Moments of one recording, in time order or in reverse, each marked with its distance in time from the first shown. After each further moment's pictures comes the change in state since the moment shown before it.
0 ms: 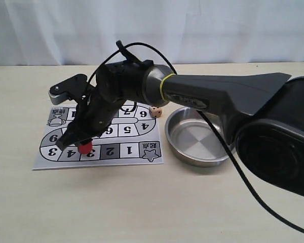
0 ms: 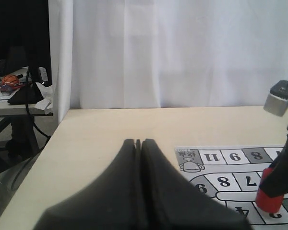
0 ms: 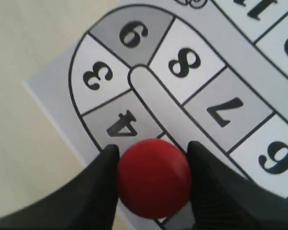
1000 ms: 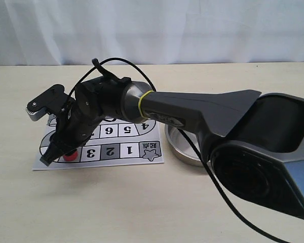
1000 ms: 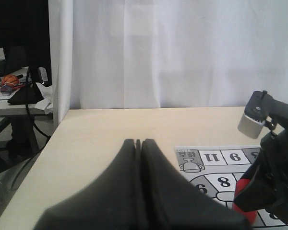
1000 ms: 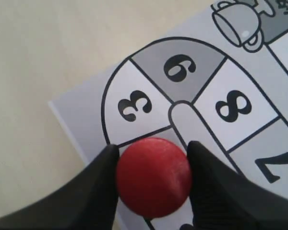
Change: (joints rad) left arm 0.000 0.000 0.000 0.000 0.000 0.000; right arm 0.071 0.080 -0.064 -0.049 -0.069 -0.049
